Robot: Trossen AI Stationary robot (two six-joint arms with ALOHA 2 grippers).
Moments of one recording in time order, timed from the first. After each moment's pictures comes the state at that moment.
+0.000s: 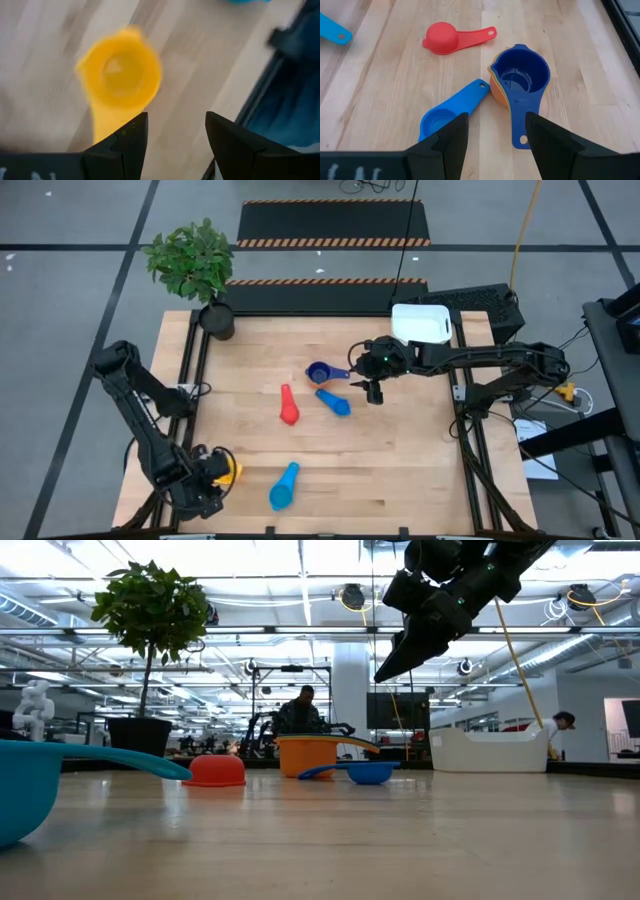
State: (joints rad) left arm -1.04 1.44 1.03 -0.93 -0.12 -1.55; right arm -0.21 1.35 0.82 -0.19 -0.13 -0.20
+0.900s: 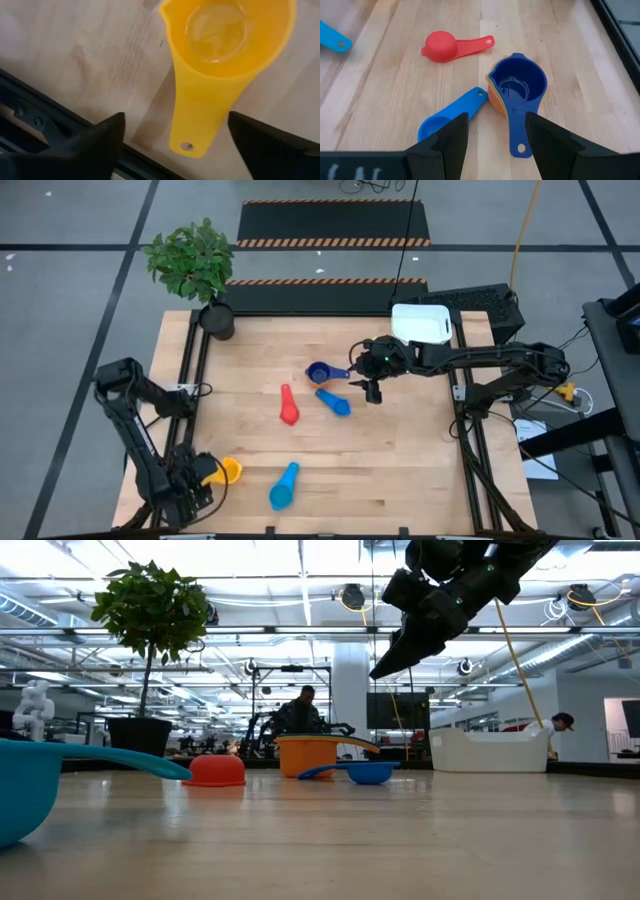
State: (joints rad) left arm -1.18 1.61 0.99 -1.10 -0.10 -1.67; right arm -0.21 1.35 0.80 -0.14 -0.13 -0.20
